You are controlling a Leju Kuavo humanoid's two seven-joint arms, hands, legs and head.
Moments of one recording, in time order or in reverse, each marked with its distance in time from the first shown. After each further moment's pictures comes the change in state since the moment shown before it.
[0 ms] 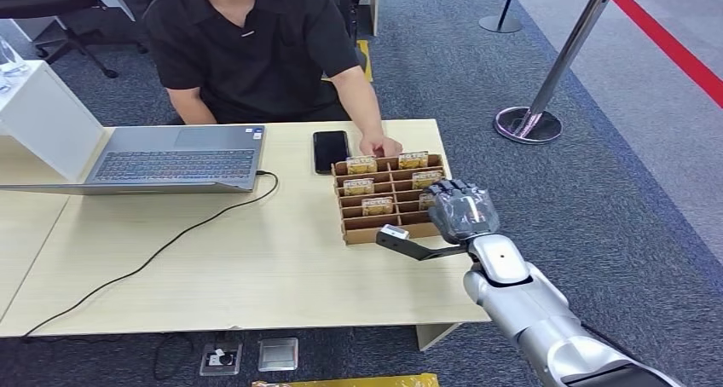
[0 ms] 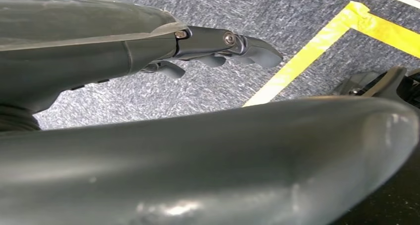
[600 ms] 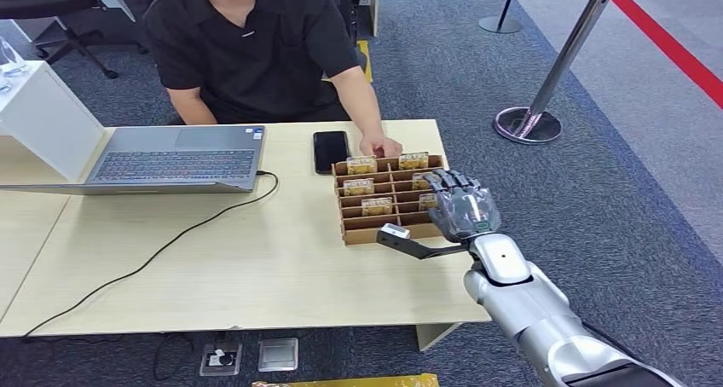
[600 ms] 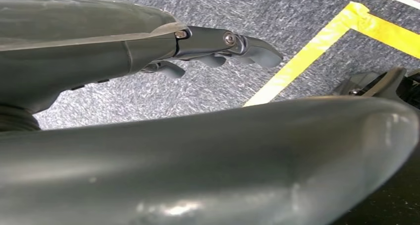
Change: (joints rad) left arm 0.000 0.000 0.000 0.000 0.000 0.001 0.000; right arm -0.003 -0.003 0.000 -0.002 0.000 -0.037 -0.003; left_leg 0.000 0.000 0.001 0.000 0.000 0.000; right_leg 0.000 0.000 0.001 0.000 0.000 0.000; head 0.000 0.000
